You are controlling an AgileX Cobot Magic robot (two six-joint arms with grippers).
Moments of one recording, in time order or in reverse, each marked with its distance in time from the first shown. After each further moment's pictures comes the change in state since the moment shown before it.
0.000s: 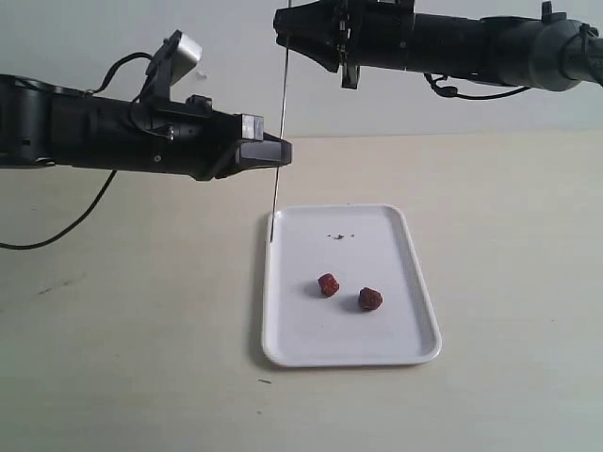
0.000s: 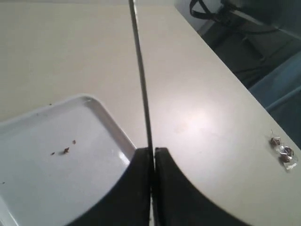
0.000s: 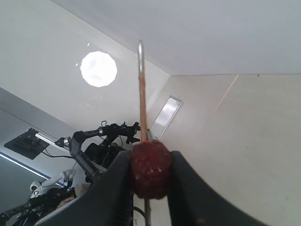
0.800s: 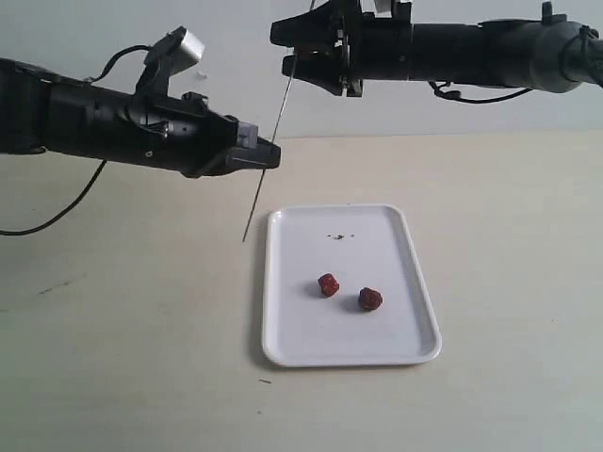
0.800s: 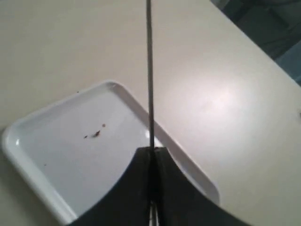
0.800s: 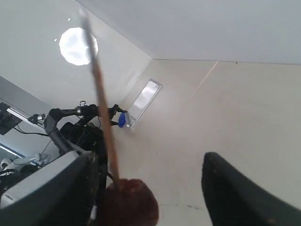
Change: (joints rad) left arm 0.026 0.002 -0.040 0.207 -0.034 -0.084; right arm -0.018 0.000 0.000 -0.087 0.000 -0.060
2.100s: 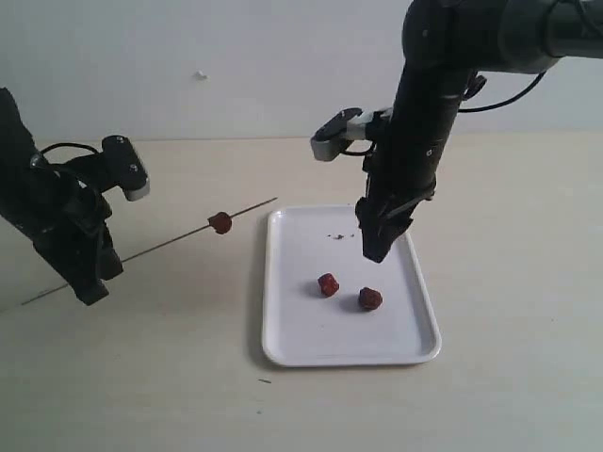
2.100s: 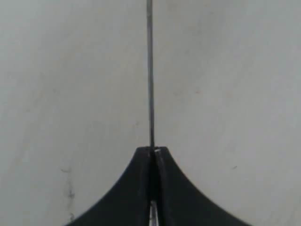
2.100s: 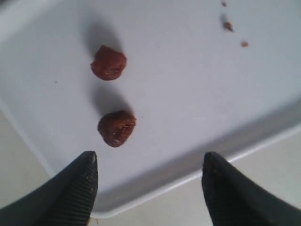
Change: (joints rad) left arm 0.089 -0.065 0.103 1.307 -0.033 -0.388; right arm 0.236 -0.235 0.240 -1.510 0.002 0.282
